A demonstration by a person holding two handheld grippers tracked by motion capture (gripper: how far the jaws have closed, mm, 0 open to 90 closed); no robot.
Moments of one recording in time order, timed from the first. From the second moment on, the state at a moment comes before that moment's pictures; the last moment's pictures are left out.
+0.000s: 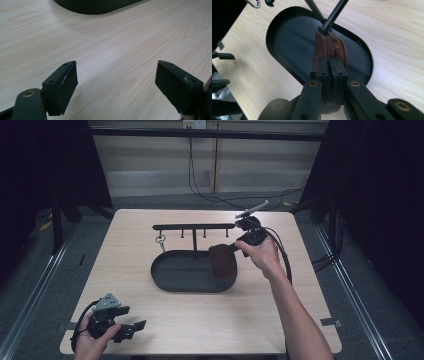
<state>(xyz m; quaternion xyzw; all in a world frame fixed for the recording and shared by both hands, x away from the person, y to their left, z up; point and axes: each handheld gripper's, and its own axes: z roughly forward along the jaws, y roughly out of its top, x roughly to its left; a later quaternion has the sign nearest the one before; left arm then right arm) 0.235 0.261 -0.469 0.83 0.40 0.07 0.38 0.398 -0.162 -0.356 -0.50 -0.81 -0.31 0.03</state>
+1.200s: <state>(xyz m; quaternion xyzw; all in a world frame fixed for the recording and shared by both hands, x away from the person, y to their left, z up) 0.236 0.261 -0.470 0.83 0.40 0.06 0.37 0.412 -0.173 -0.447 -0.56 -0.75 -0.35 0.05</state>
